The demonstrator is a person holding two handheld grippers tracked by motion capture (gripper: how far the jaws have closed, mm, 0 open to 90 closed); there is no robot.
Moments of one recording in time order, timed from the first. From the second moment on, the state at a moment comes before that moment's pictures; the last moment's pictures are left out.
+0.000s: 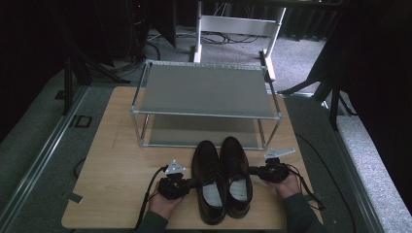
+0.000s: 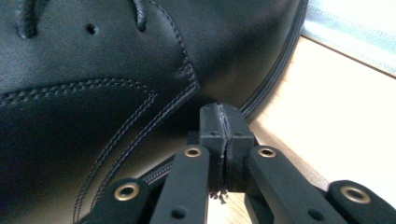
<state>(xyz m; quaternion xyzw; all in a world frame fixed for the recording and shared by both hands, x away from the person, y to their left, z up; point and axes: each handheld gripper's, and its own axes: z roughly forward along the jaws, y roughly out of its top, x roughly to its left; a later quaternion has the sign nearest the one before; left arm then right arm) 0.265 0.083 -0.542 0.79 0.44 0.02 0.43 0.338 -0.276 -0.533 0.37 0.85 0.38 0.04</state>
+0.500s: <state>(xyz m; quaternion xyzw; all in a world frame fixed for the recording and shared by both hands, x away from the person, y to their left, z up) 0.243 0.087 -0.546 0.82 0.39 -0.01 0.42 0.337 -0.278 -0.534 0.37 0.85 0.38 0.04</state>
